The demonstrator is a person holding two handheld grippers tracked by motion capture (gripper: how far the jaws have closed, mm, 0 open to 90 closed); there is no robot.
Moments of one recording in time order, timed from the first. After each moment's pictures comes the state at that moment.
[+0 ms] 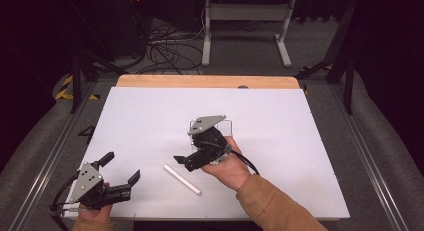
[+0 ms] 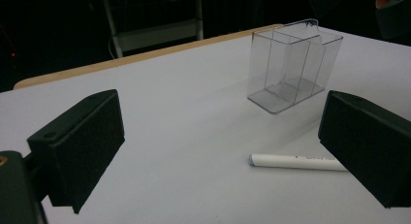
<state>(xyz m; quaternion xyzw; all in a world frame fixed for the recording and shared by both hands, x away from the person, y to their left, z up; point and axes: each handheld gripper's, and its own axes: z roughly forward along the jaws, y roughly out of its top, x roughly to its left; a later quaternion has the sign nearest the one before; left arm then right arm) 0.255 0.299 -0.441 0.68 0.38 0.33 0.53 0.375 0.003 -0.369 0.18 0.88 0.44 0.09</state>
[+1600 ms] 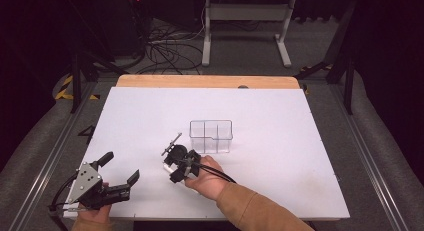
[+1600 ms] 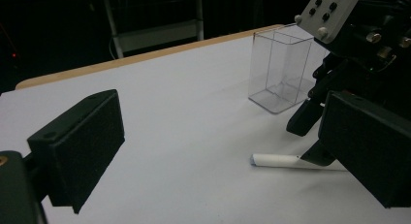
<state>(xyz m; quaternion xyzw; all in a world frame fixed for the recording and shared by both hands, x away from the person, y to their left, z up) 0.255 0.301 -0.441 0.68 0.38 0.33 0.53 0.371 0.073 -0.439 0.24 0.94 0.22 0.07</state>
